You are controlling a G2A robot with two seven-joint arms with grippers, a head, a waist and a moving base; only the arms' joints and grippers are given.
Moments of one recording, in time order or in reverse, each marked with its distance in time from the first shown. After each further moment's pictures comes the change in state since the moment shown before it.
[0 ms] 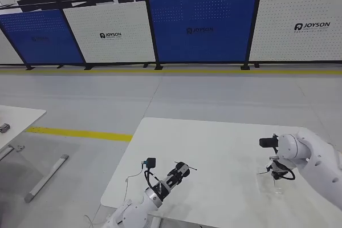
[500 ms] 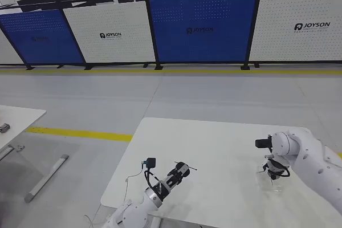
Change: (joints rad) left arm 0.000 0.000 0.000 0.000 0.000 0.000 0.000; right arm 0.053 -0.105 -0.077 0.187 0.025 -0.071 0.000
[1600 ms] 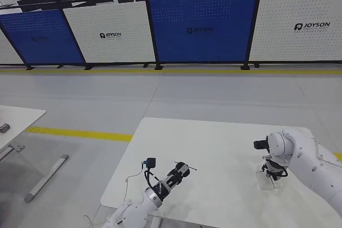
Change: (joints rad) left arm 0.000 0.000 0.000 0.000 0.000 0.000 0.000; right arm 0.030 -0.029 -0.073 0.050 0.023 -0.009 0.000
